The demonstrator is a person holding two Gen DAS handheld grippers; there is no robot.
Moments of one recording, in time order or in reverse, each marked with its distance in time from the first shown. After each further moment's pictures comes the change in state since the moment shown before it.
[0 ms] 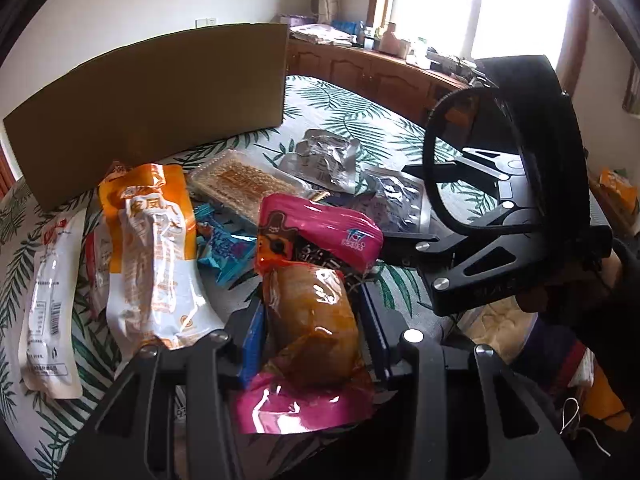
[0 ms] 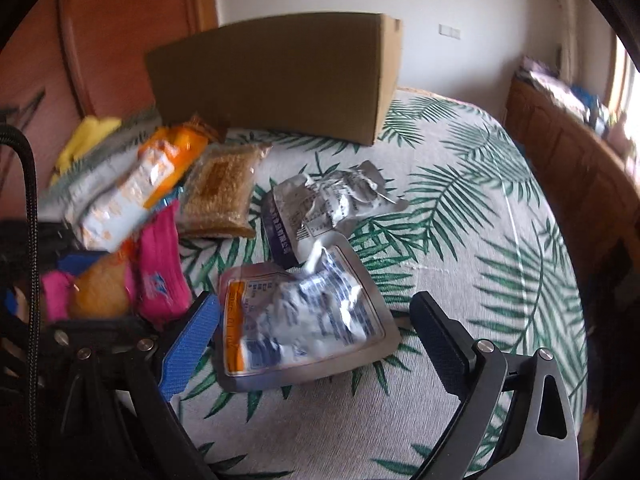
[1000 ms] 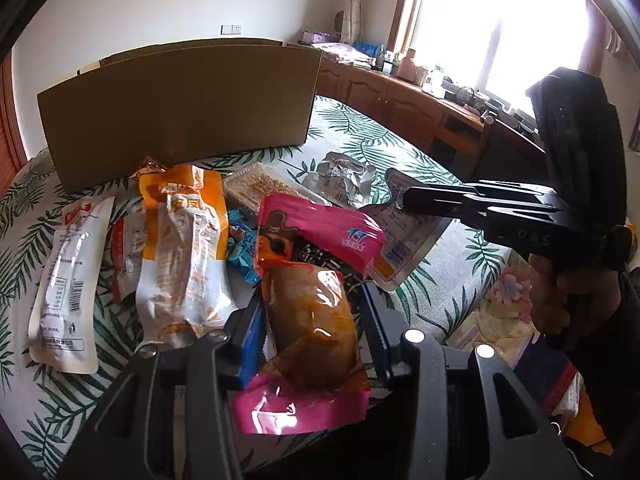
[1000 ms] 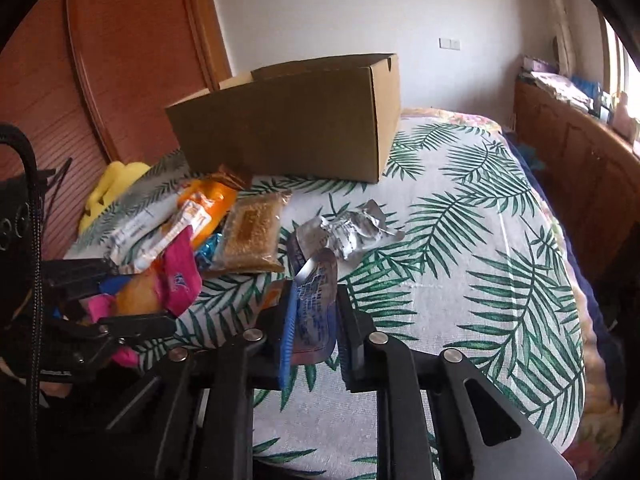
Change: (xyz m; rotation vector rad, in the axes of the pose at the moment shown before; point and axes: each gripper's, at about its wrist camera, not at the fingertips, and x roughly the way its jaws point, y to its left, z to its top) left arm -0.029 0.013 -0.005 -0.102 -0.067 -0.001; right arm -0.047 -0.013 0.006 0.125 -0.116 0.131
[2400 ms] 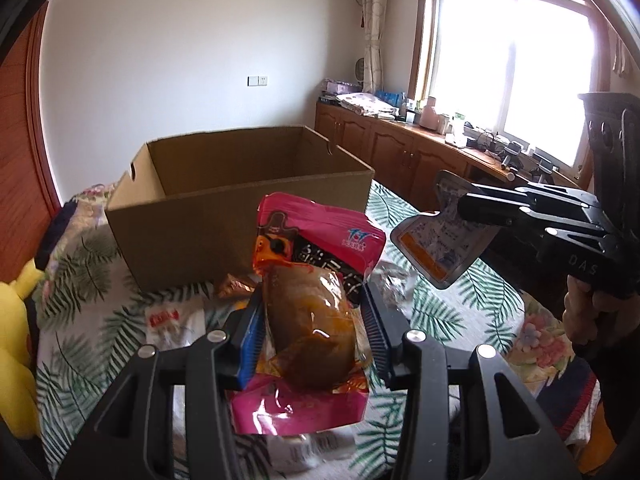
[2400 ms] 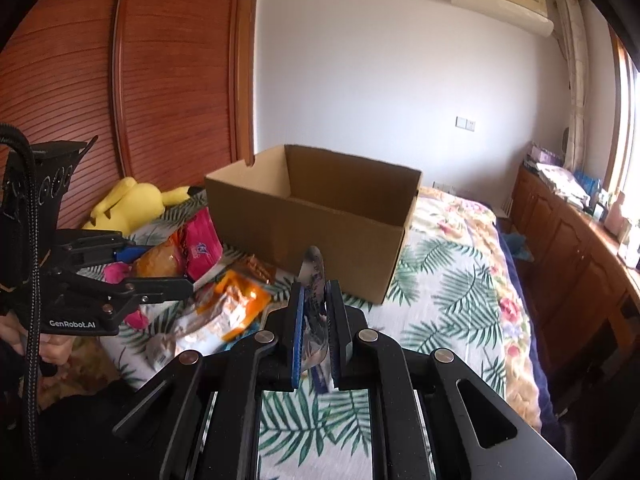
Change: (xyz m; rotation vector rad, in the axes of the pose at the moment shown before) left arm -0.057 0.038 0.076 0.025 -0.174 0.112; right arm -0.053 0.057 0.083 -0.219 -0.171 -0.081
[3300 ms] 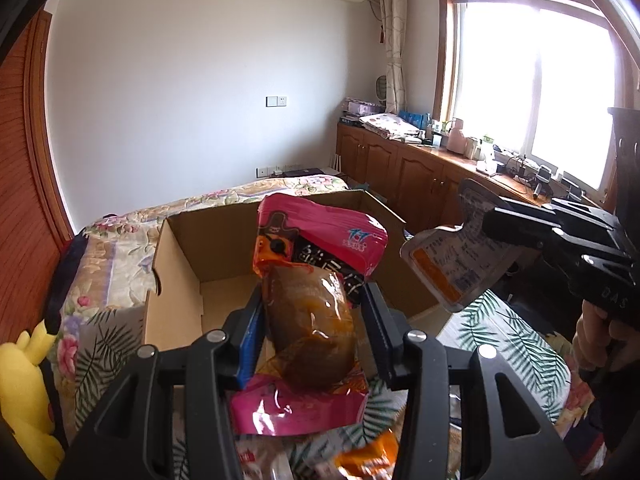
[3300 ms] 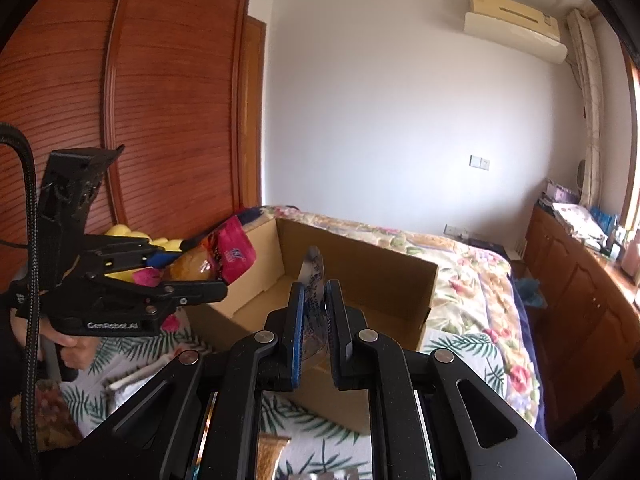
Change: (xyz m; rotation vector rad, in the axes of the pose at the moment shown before) left arm 0.075 0.083 0.107 0.007 -0.050 0.057; right arm 0.064 -0.031 0.090 -0.015 -0.120 0.048
